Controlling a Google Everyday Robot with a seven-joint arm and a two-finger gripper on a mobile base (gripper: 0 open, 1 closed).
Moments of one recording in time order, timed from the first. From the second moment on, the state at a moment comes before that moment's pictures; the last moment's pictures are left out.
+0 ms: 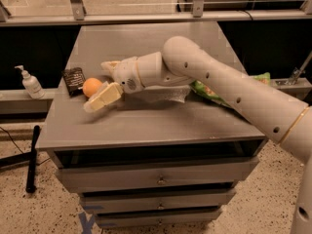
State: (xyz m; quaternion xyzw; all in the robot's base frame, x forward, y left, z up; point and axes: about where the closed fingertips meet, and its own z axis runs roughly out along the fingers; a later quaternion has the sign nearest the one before) arm 0.595 0.166 0.850 -0.55 0.59 0.42 0.42
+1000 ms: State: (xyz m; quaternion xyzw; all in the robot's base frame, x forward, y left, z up) arm 0.674 0.051 0.884 -0.54 0.61 0.34 0.46
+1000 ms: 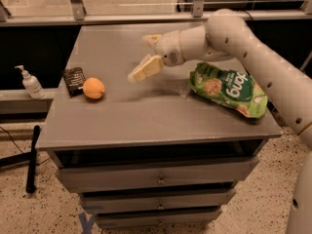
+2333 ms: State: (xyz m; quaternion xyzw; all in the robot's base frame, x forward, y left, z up) arm 0.729 0.002 0.964 -0.56 0.51 0.16 0.63
